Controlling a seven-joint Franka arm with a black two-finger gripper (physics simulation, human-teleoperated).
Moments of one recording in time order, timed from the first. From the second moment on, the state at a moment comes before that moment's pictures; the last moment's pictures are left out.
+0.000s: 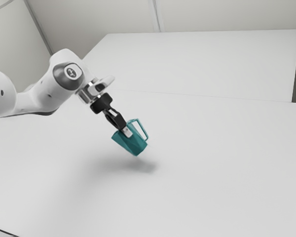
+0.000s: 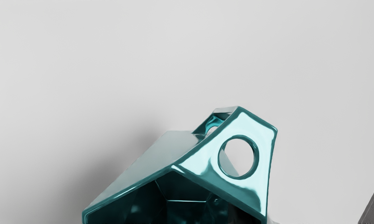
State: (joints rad) arm 0.16 0.05 -0.16 -2.05 -0.62 1.87 0.81
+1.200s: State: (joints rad) arm 0.14 0.15 -0.15 -1.96 -0.02 1.98 0.30
